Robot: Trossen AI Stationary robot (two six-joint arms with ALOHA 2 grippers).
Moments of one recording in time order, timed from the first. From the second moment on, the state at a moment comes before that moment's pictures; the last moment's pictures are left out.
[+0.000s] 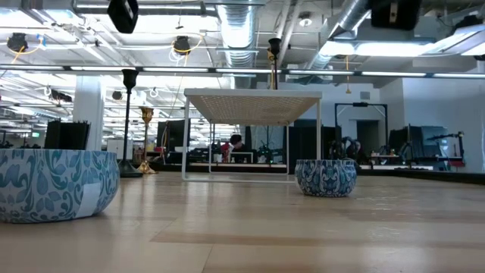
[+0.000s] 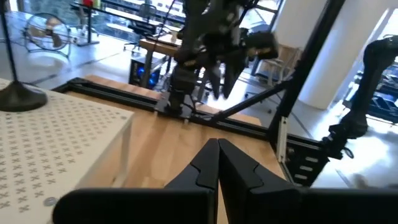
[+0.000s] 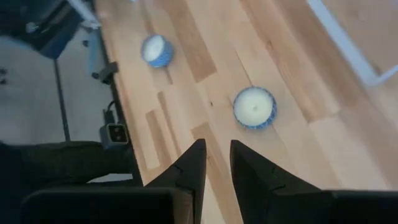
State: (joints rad) left arm -0.46 0.73 0.53 0.32 -0.47 -0.24; right arm 0.31 1.28 1.19 -0.82 0.01 0.86
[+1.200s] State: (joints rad) left arm -0.46 0.73 0.53 0.32 -0.36 -0.24; right arm 0.22 1.74 1.19 -0.77 0.00 1.06
